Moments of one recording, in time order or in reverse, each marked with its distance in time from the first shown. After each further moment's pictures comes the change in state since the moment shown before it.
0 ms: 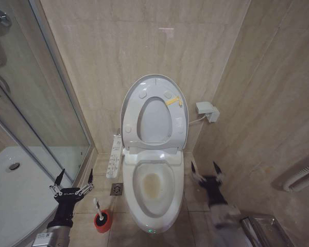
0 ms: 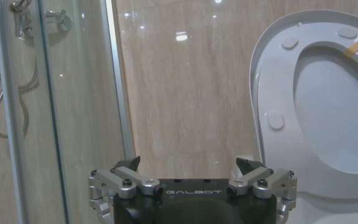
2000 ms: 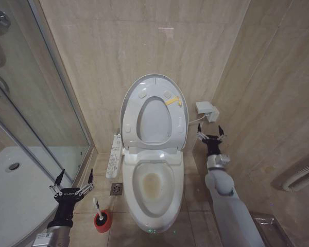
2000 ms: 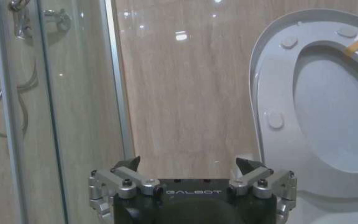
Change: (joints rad) left arm 0.000 0.000 0.000 0.000 0.000 0.000 0.000; right arm 0.733 -0.027 -0.021 -0.463 0.054 0.112 0.051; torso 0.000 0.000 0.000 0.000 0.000
